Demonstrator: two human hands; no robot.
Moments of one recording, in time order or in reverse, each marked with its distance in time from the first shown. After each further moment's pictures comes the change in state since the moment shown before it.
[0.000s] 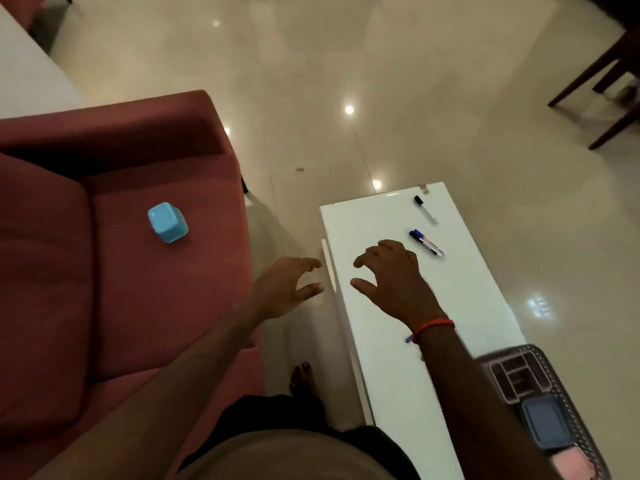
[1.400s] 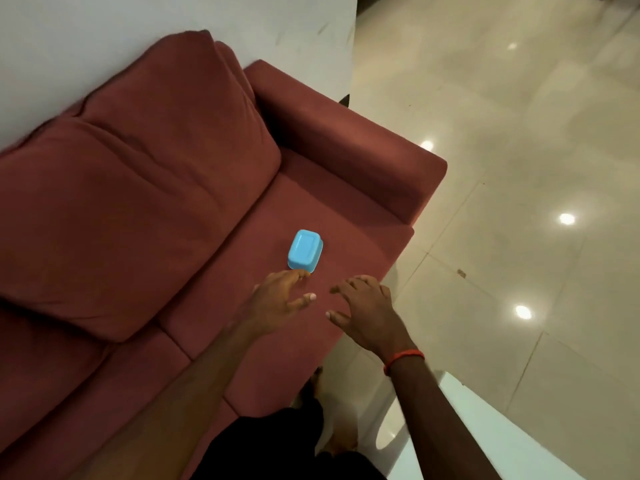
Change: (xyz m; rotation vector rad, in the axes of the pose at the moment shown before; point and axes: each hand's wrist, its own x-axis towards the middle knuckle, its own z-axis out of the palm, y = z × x) left_hand 0.032 -0.258 -0.160 -0.374 0.550 -0.886; right_hand 0.403 -0.232 0.115 -0.032 -0.533 -0.766
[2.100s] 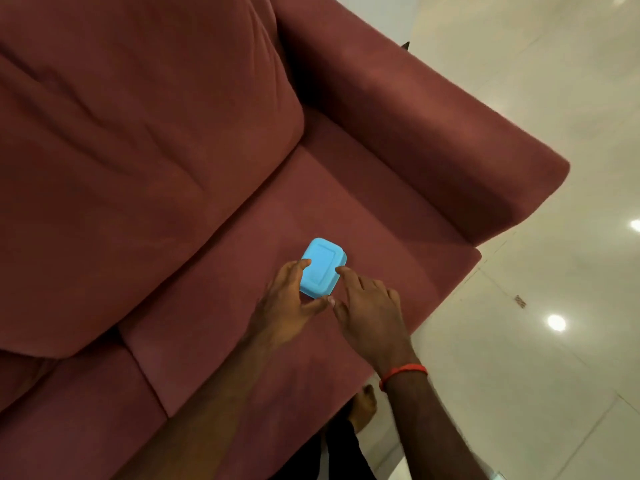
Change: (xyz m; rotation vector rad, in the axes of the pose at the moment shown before) left_hand 0.176 -0.093 0.082 -0.259 0.195 -0.279; right_hand 0.193 0.066 0.100 -0.015 -0.007 -0.012
